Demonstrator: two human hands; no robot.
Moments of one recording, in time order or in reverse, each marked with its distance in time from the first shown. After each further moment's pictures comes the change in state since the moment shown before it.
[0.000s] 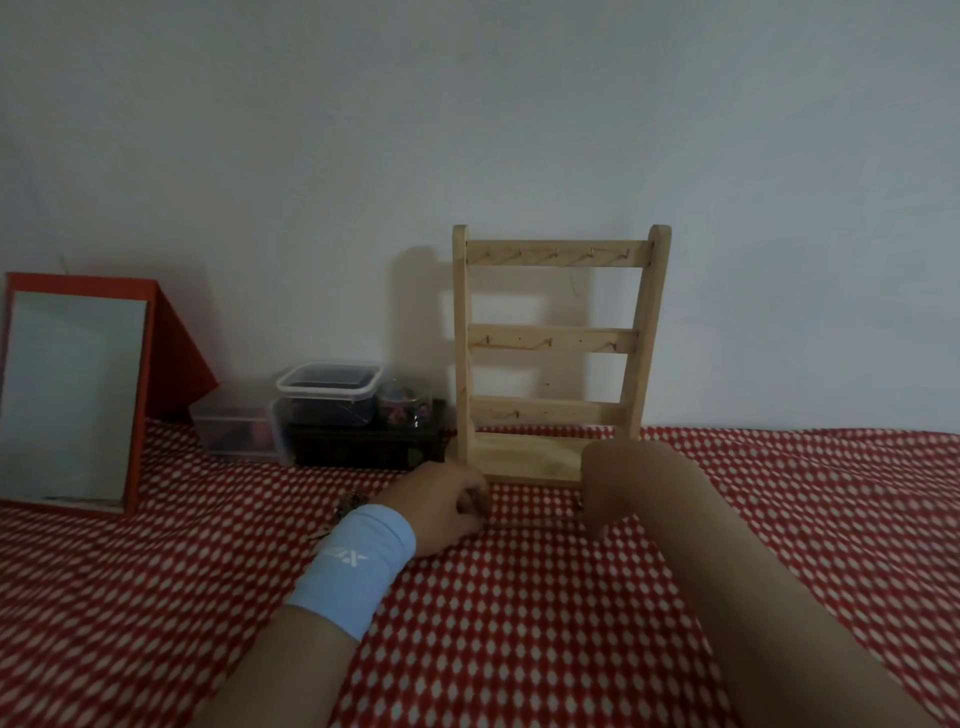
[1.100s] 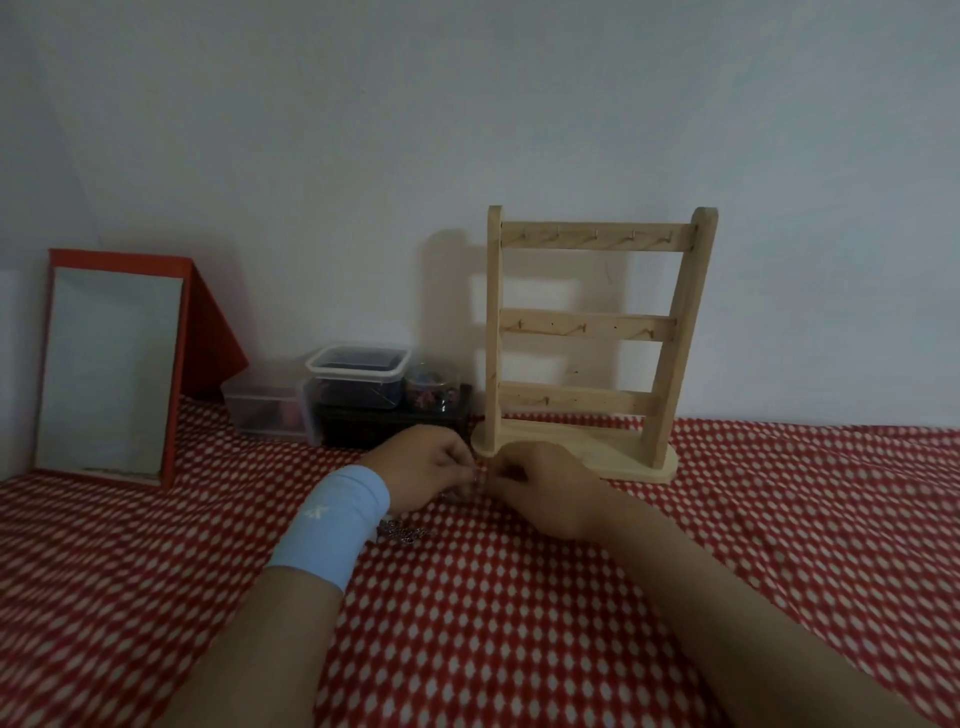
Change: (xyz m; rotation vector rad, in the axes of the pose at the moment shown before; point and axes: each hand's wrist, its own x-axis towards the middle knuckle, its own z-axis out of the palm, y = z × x) left_hand -0.011 -0.029 -0.029 -0.244 0.057 -0.118; right_hand 0.013 -0.069 0.037 0.575 0.339 -0.469
